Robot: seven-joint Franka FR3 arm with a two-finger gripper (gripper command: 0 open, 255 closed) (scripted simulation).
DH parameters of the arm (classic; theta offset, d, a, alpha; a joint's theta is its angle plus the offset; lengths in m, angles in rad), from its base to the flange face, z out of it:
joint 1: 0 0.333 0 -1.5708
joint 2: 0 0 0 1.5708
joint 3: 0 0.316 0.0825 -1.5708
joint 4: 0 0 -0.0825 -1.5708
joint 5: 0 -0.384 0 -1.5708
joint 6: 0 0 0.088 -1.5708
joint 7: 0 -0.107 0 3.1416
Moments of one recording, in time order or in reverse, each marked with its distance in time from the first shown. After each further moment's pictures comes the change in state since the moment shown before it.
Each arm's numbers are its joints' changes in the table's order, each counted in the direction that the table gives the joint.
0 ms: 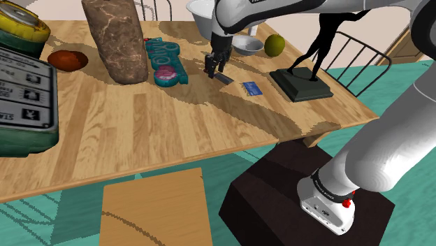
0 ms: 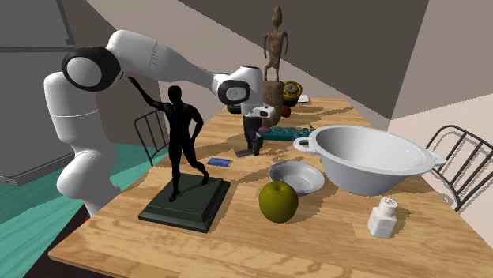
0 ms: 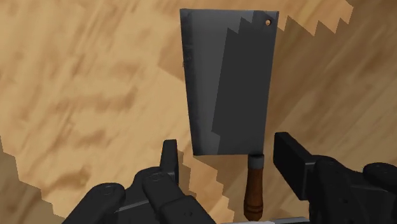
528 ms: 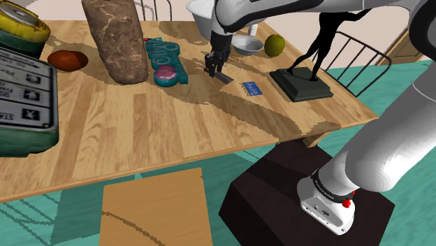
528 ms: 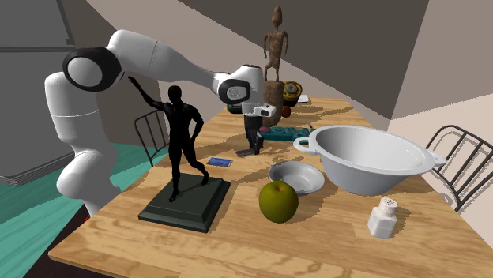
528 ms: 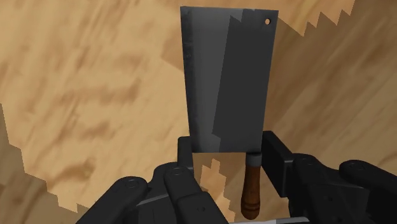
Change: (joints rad) arm -0.001 0.007 -0.002 -0.015 0.002 -0.003 -0.004
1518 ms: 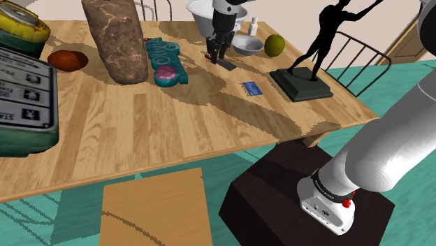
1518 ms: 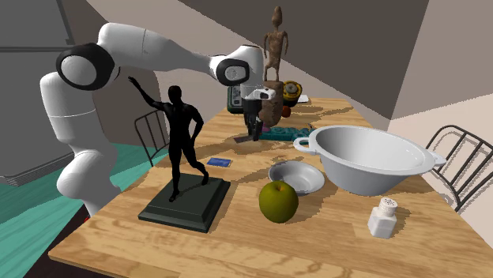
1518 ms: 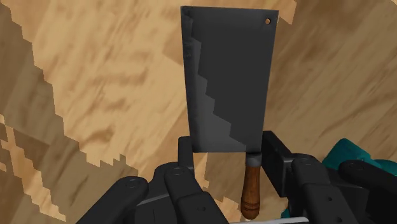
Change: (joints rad) arm 0.001 -0.038 0.002 -0.117 -0.005 -0.162 0.001
